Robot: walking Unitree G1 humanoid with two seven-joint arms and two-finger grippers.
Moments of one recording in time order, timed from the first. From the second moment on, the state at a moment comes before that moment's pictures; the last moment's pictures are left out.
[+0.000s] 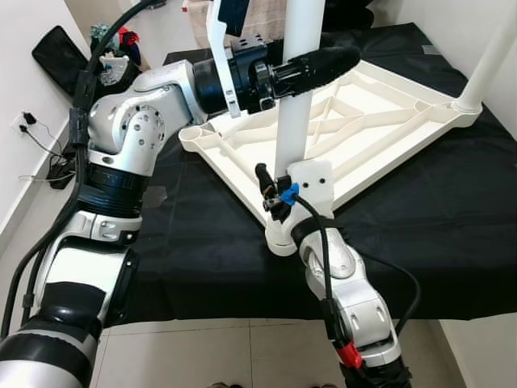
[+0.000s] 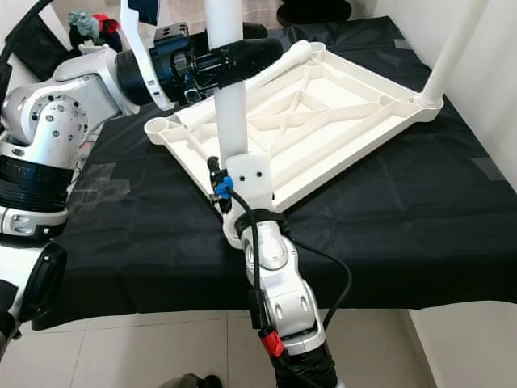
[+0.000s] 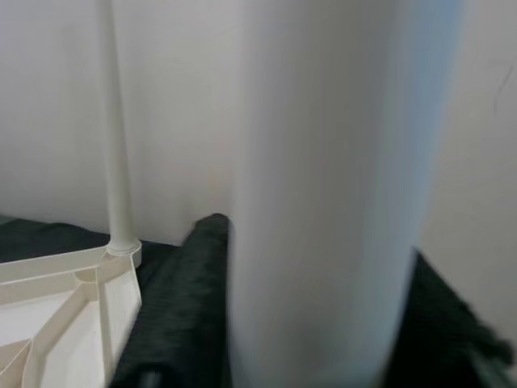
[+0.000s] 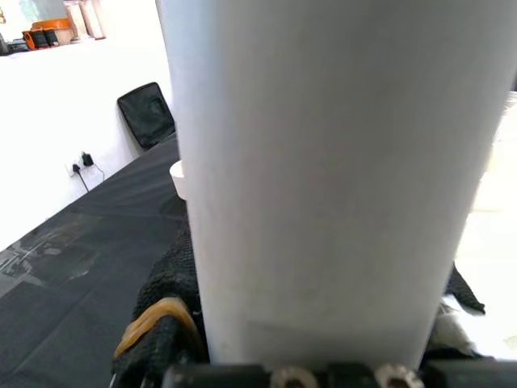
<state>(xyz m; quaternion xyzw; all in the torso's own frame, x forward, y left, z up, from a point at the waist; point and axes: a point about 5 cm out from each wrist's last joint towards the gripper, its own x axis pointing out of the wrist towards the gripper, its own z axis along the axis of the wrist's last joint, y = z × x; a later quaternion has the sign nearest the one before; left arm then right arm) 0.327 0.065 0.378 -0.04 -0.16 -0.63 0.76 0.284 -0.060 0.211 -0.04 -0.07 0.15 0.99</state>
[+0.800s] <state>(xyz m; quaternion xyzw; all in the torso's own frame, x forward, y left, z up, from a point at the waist) 0.317 0.075 0.388 -0.01 -0.17 -0.63 0.75 0.313 -0.125 0.262 -0.10 -0.11 0.52 0.84</state>
